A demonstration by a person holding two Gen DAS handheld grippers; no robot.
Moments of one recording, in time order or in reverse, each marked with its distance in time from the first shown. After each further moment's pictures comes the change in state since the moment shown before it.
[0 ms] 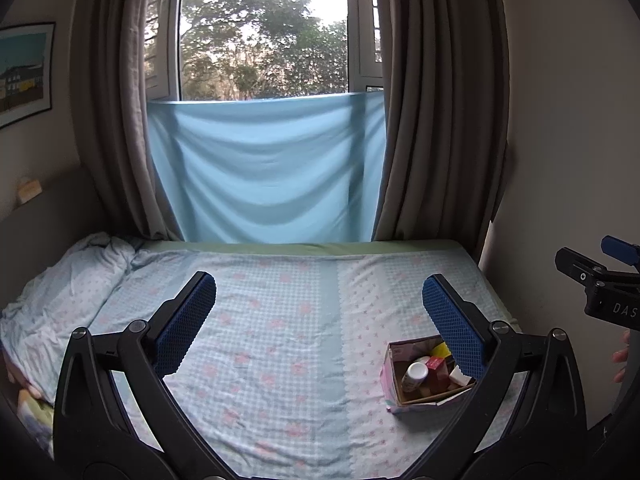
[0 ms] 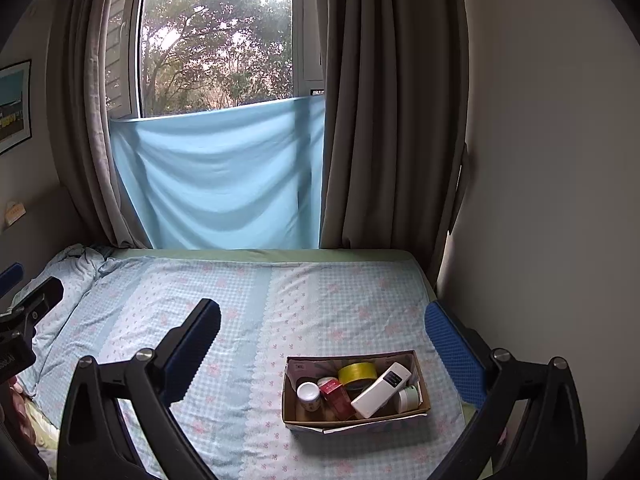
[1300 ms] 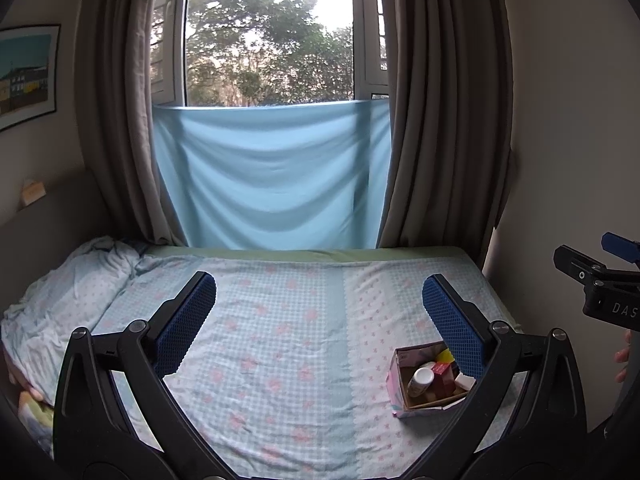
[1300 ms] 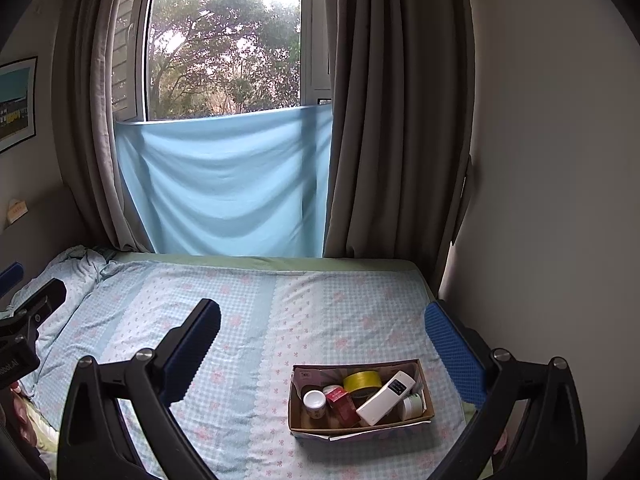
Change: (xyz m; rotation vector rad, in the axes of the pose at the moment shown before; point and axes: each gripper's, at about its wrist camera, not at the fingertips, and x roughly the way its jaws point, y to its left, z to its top) left arm -0.004 0.016 0.005 0.007 -0.030 0.006; right arm -0.004 0.013 0.008 -0.019 -0.027 0.008
